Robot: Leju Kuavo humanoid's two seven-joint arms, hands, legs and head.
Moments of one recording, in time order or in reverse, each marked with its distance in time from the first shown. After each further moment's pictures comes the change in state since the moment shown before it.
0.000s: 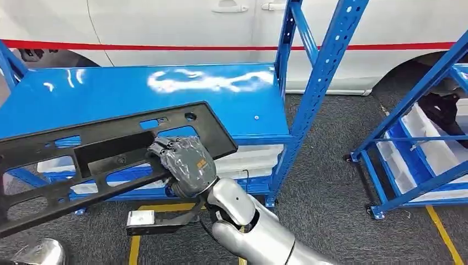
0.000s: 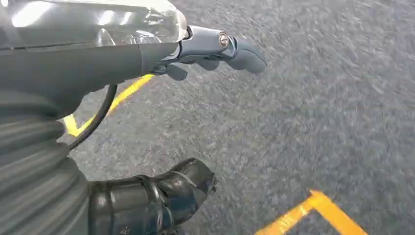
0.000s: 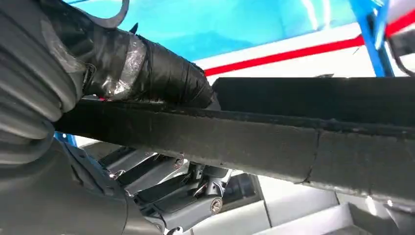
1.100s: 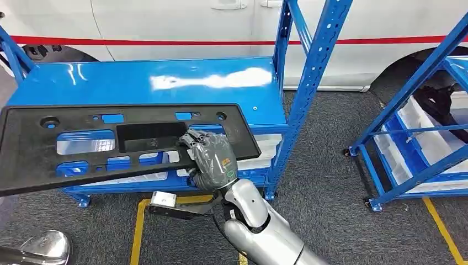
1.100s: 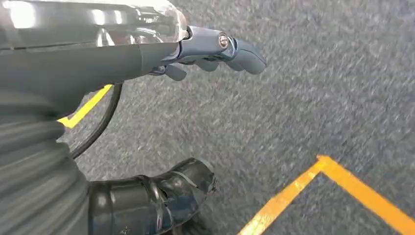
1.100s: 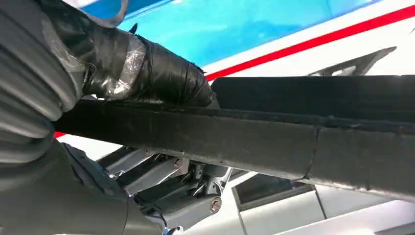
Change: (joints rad) left arm 0.007 -0.082 -0.066 -0.063 0.057 -0.107 -0.135; right arm 0.074 -0.018 -0.105 0.007 0.094 -0.100 0.042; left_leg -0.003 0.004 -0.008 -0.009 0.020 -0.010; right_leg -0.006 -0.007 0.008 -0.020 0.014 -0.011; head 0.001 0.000
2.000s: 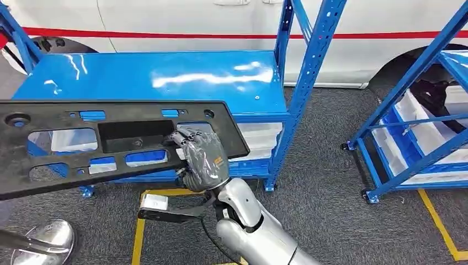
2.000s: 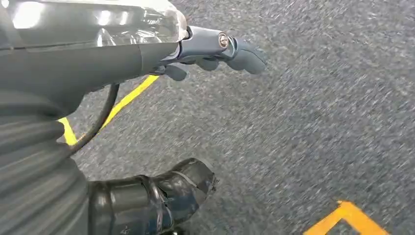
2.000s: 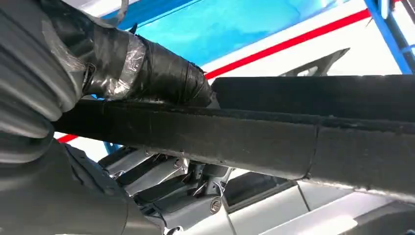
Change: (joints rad) left arm -0.007 0.031 -0.008 0.048 0.015 0.072 0.023; right arm -0.010 0.046 -0.001 0.006 -0.081 -0.011 -0.061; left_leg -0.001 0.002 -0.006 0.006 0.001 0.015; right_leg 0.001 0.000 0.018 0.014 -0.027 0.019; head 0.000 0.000
